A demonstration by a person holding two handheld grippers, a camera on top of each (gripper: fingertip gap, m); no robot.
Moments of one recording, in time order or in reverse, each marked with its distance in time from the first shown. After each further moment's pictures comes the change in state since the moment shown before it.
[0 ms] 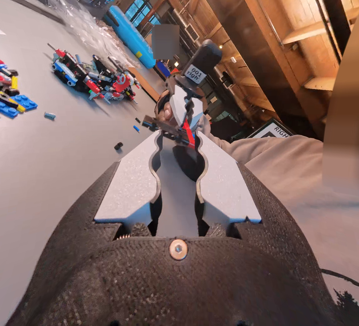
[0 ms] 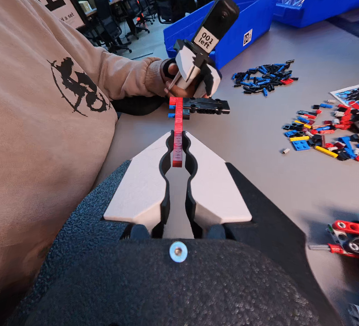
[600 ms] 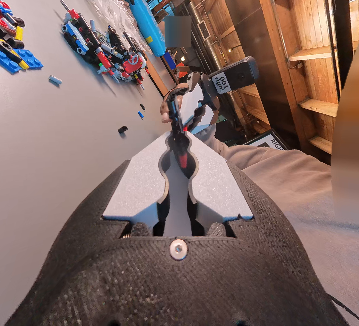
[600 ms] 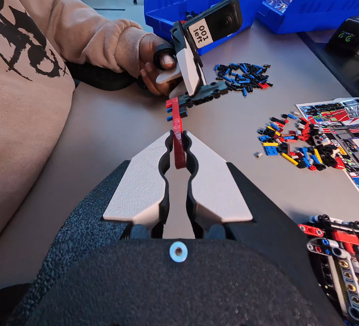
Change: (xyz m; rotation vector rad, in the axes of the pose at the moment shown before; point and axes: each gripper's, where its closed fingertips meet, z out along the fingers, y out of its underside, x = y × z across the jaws) left arm -0.018 0.013 0.005 -0.024 -0.046 -0.169; right arm 0.010 0.014 0.019 -0.125 0.167 -0.243
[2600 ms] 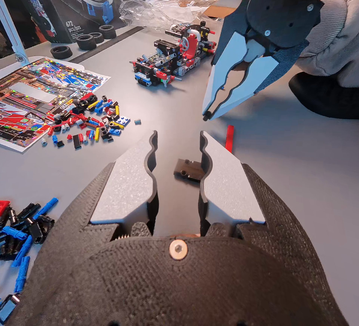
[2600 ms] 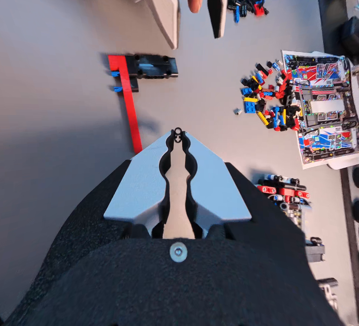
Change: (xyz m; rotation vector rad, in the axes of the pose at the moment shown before) left arm -0.033 0.001 -0.008 -0.208 -0.545 0.936; right arm 0.027 0.064 0.012 -0.471 0.254 -0.252
